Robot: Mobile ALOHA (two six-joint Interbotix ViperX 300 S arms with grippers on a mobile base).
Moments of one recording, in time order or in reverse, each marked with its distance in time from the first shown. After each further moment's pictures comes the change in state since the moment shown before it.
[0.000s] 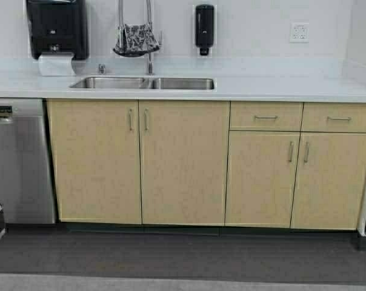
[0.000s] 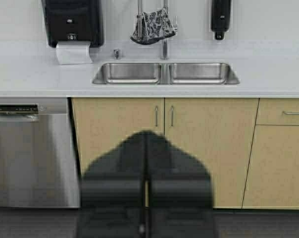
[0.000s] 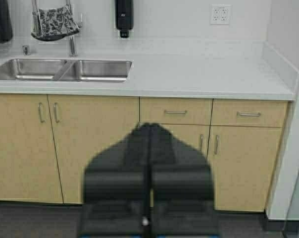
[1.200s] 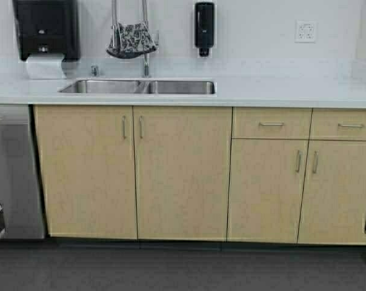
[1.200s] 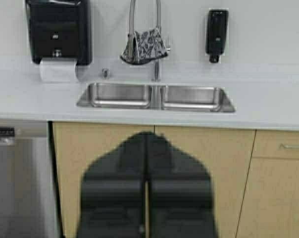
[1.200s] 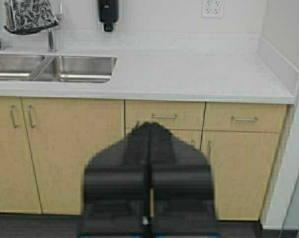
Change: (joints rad) left arm -0.008 -0.058 0.028 0.000 -0.025 -0.049; right arm -0.032 0.017 0.012 -0.002 0.003 -0.012
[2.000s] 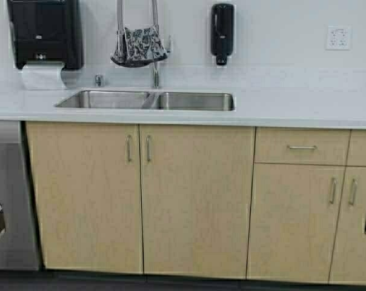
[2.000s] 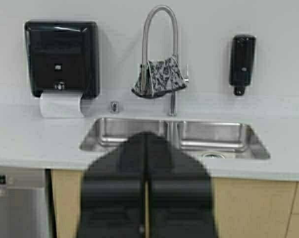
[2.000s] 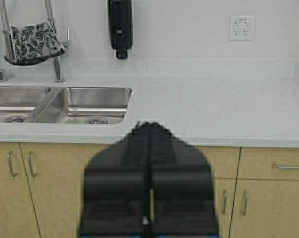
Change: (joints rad) left arm 0.000 -0.009 0.034 0.003 -0.078 0.009; right arm 0.000 -0.054 0.032 0.000 -0.017 0.032
